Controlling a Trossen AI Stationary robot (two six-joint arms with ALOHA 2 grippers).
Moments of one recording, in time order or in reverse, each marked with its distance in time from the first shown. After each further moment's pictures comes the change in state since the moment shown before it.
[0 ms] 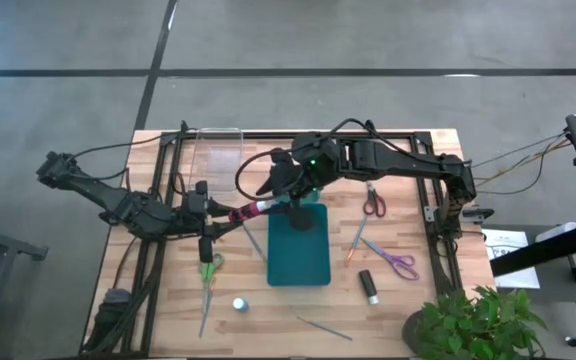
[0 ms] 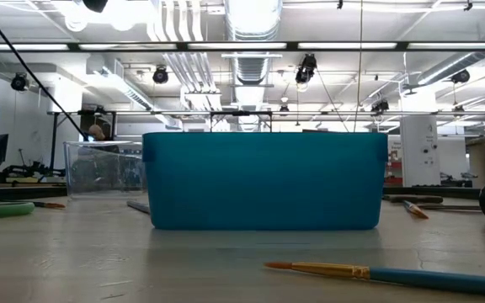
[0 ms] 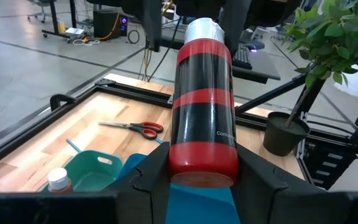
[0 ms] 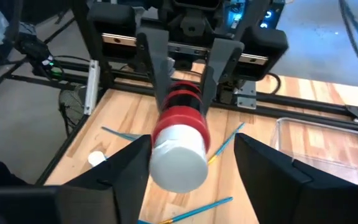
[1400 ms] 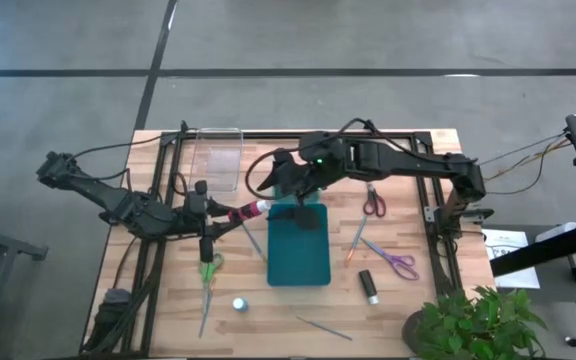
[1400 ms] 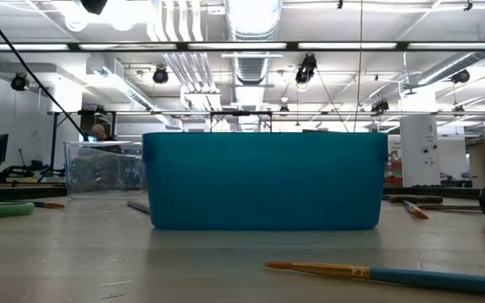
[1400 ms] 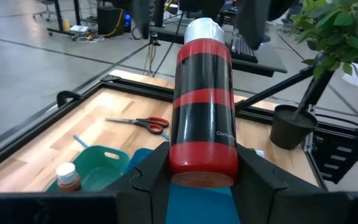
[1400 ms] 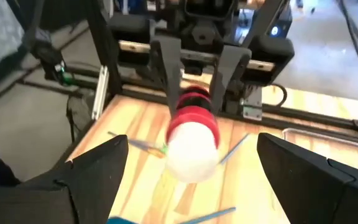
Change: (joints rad) left arm 0.000 0.000 0.001 -0.033 -0.010 0.004; right arm -0.016 -0.064 -0.126 0.103 -0.048 -0.032
